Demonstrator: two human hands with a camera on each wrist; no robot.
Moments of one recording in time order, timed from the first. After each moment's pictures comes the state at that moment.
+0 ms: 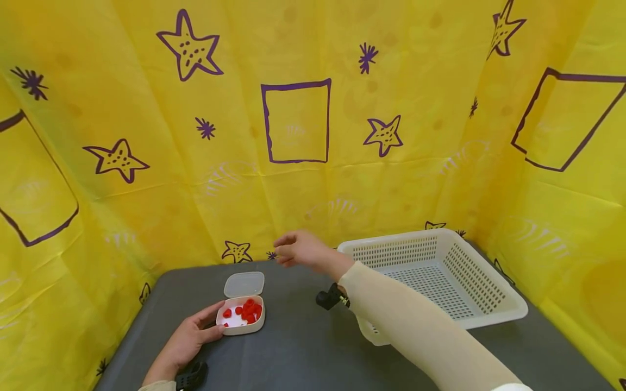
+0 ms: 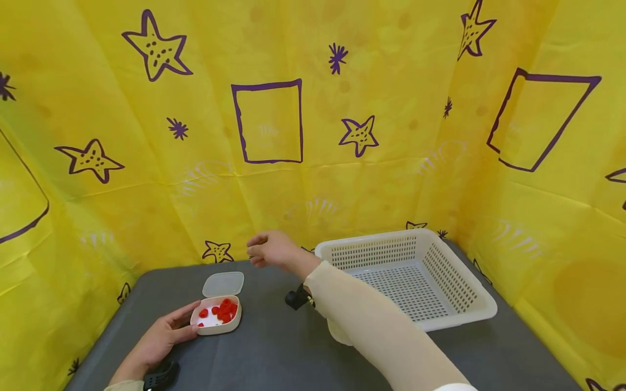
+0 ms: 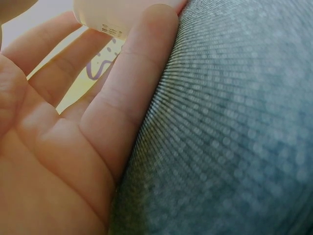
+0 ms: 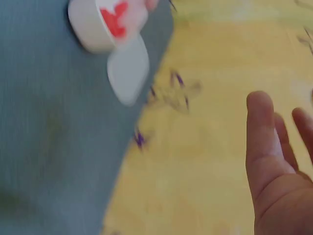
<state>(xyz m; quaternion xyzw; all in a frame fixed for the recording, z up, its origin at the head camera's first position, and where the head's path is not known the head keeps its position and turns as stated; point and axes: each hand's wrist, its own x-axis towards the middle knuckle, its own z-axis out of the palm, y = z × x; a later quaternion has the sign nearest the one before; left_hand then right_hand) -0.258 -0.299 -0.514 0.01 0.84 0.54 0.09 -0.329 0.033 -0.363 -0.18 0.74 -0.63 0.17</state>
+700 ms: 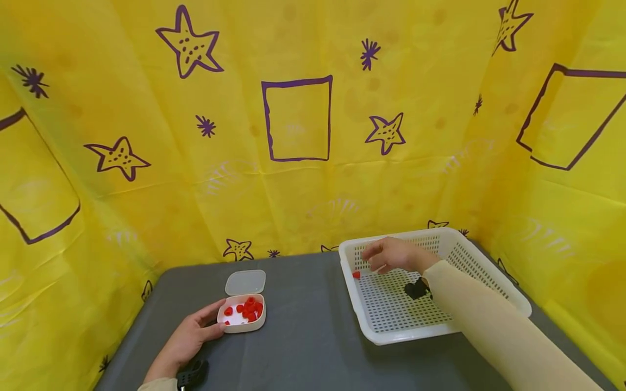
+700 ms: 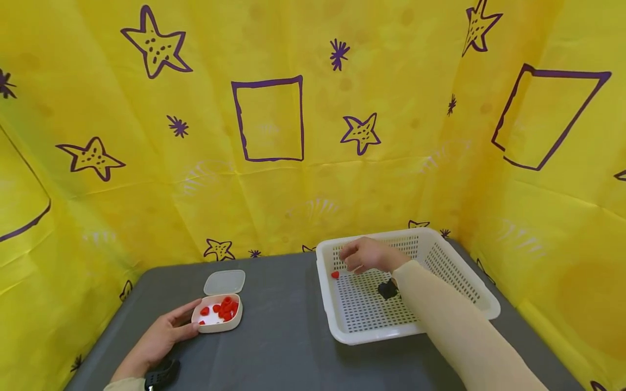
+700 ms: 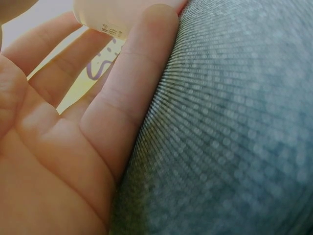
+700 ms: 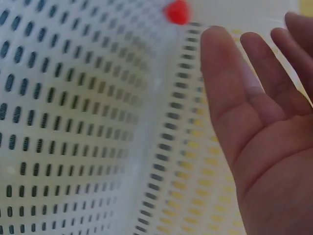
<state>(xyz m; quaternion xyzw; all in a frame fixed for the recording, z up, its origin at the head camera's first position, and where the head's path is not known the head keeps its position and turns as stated) -0.257 -0.300 -0.516 0.00 0.84 0.53 0.09 -0.354 0.235 -0.421 -0.14 0.83 -0.49 0.23</state>
